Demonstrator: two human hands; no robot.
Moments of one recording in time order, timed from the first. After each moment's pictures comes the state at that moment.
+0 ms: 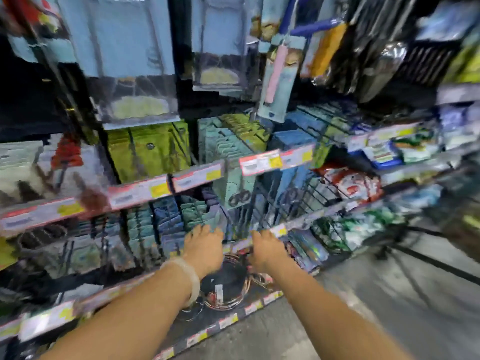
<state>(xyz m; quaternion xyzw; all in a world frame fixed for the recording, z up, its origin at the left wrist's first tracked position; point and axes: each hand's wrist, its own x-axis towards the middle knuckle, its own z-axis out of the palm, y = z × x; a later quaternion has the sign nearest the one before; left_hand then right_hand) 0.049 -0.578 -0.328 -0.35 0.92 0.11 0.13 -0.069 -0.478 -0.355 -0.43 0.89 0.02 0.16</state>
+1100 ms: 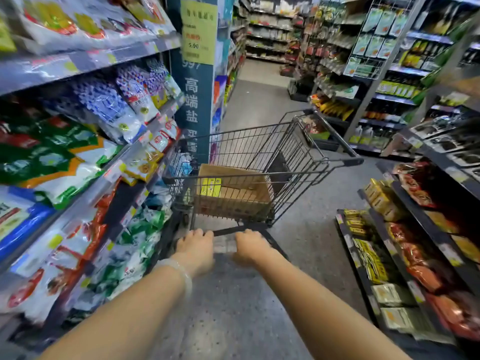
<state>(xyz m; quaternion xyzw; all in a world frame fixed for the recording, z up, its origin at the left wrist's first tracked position) -0.614 -0.076 -0.348 0.16 0.97 0.02 0.17 -0.599 0.058 -0.342 0.04 0.97 -0.04 0.22</state>
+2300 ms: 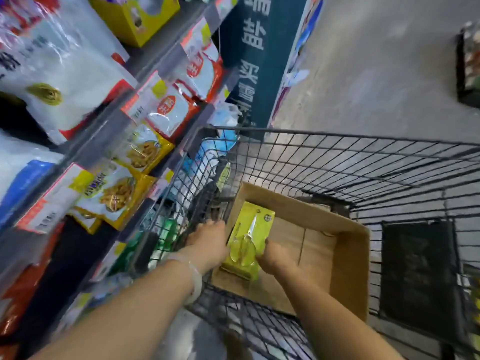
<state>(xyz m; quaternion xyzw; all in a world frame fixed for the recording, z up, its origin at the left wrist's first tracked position) -1.197 -0.009 -0.513 -0.03 0.92 0.10 0.38 -1.187 0.150 -0.591 0.08 0.88 -0.15 0.44</state>
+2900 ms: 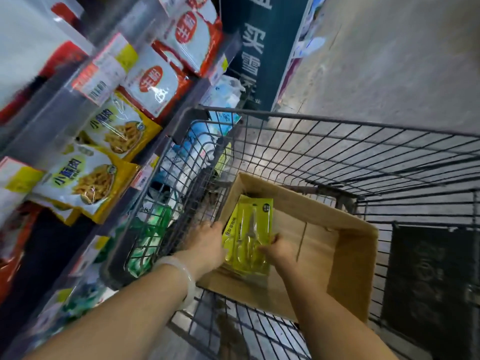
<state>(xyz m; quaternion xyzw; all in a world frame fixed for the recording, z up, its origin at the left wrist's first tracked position) -1.204 0.009 -0.564 -0.06 0.90 0.11 0.42 -1.201 0.177 -0.661 0.30 0.80 -0.35 0.39</state>
